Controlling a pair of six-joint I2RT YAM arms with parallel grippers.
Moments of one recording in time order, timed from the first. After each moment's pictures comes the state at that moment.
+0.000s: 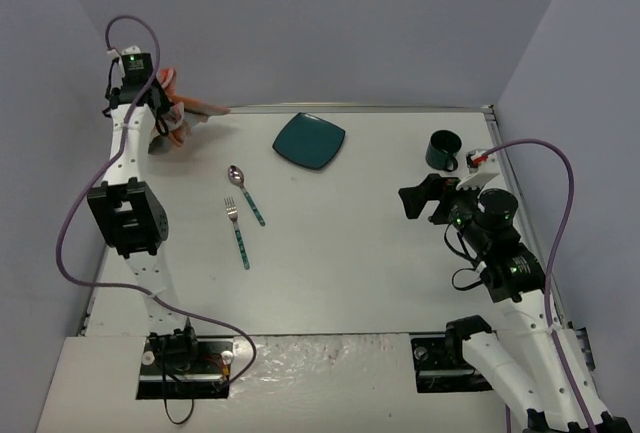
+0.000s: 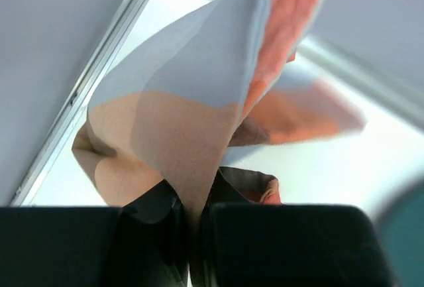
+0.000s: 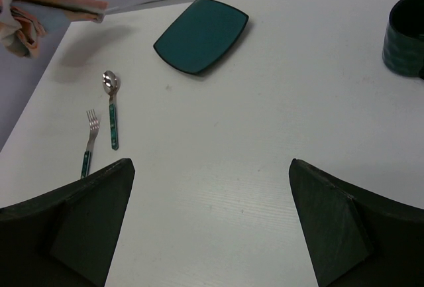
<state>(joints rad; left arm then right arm) 0.14 2.10 2.16 -0.71 -0.18 -0.33 0.24 0.68 0.77 -0.32 -0.14 0.36</state>
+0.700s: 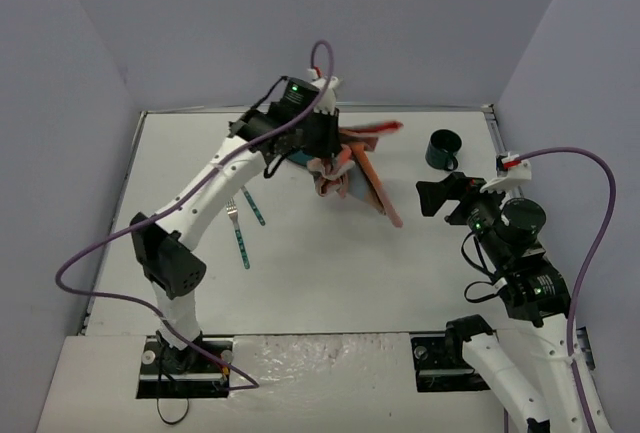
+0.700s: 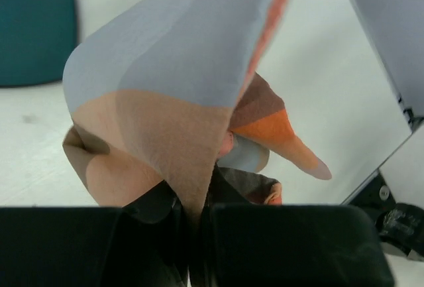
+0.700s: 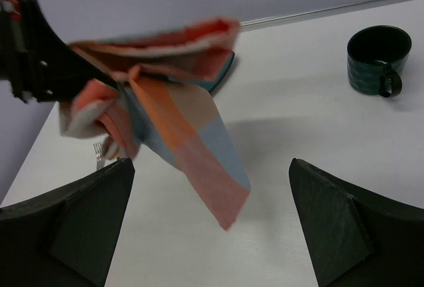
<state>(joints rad) -0.66 1.84 2.03 -0.82 0.20 -0.33 0.24 0.61 0.90 -0.44 -0.03 0.39</state>
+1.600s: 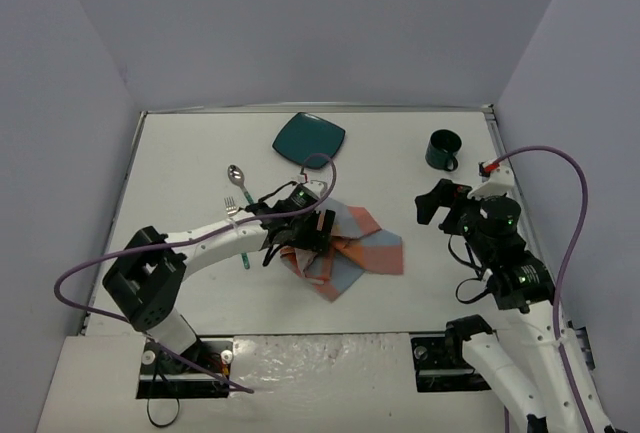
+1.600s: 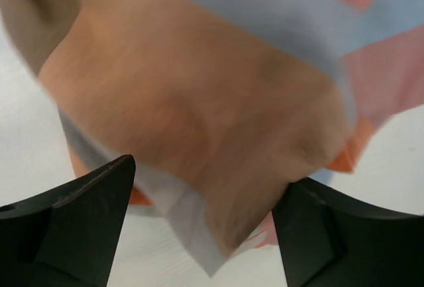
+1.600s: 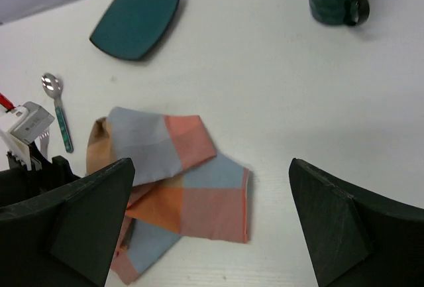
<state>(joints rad) -0.81 1.59 1.08 -0.40 -0.02 -0.48 0.24 0.63 0.82 -0.53 0.06 0.40</state>
